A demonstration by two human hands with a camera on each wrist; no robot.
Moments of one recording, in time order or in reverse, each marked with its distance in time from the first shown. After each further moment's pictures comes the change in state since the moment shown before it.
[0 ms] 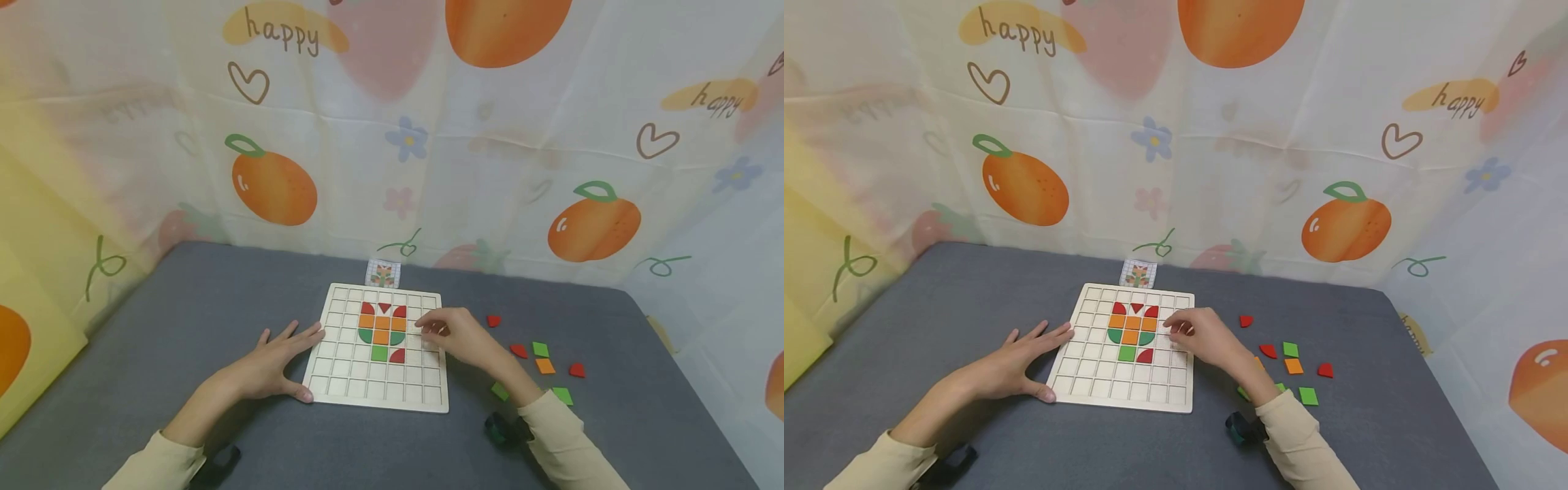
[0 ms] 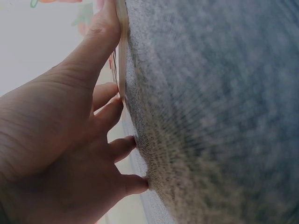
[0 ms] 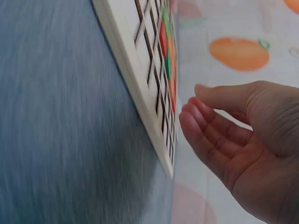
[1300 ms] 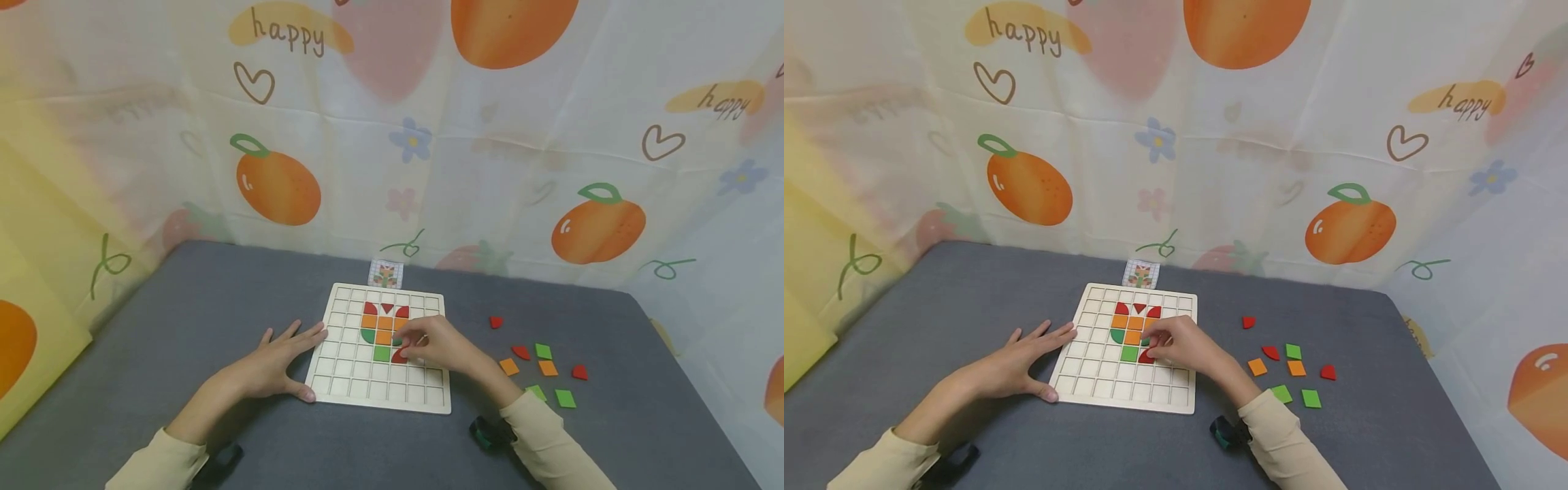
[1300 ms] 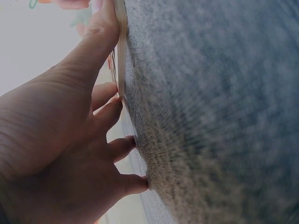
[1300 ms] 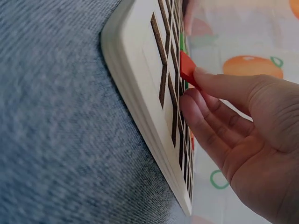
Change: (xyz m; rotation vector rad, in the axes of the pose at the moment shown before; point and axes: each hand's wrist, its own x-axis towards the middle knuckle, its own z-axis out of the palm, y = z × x) left_hand -0.001 -0.001 -0.001 0.000 -0.006 0.000; right_hand 0.018 -0.009 0.027 0.146 -0.121 -0.123
